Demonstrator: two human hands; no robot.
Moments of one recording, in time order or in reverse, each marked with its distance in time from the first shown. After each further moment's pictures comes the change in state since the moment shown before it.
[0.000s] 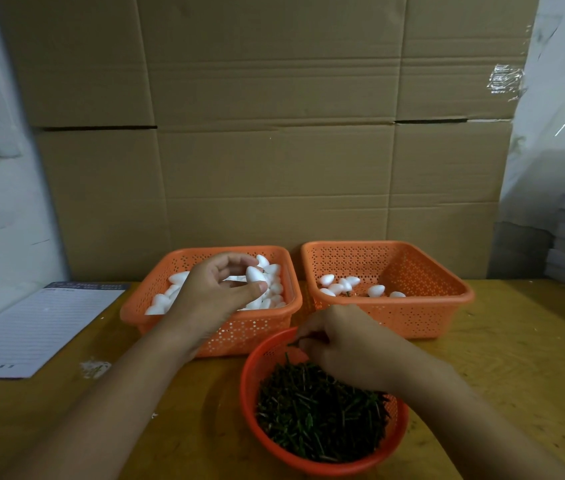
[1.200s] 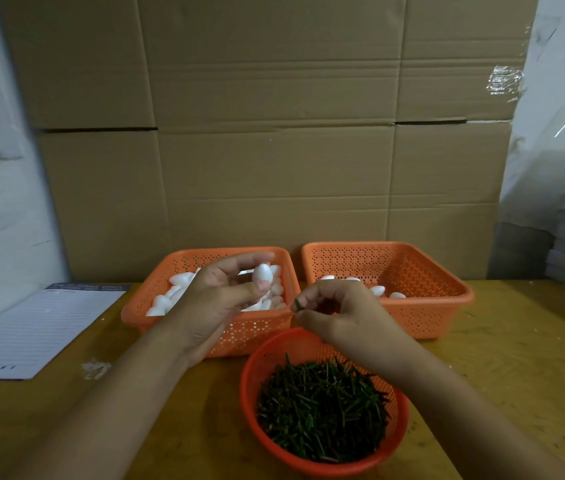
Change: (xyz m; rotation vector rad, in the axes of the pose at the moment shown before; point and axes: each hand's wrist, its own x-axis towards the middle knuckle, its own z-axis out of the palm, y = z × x) left_hand -0.004 0.008 0.002 -0.332 -0.190 -0.074; right_hand 0.005 -0.003 -0.002 0.491 0.285 0.035
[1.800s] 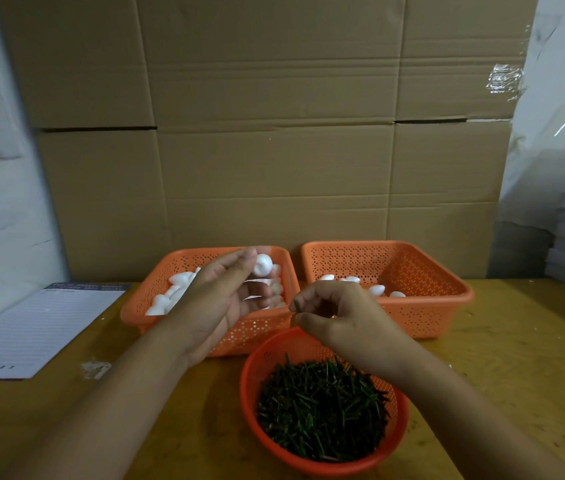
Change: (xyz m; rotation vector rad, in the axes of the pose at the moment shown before) left_hand 0.000 0.004 0.008 -0.123 -0.011 0.016; right_hand -0.001 -0.001 0.000 -0.093 -0.020 -0.020
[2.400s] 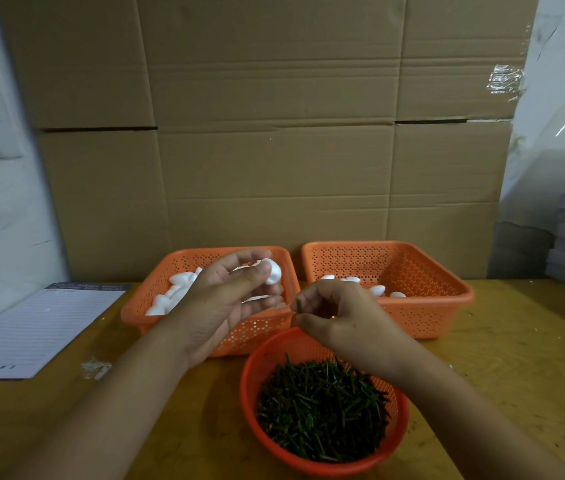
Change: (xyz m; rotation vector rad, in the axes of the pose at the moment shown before) left_hand -0.001 0.000 -0.002 -0.040 -0.009 -0.050; right_hand 0.000 0.001 0.000 0.003 -0.007 -0.005
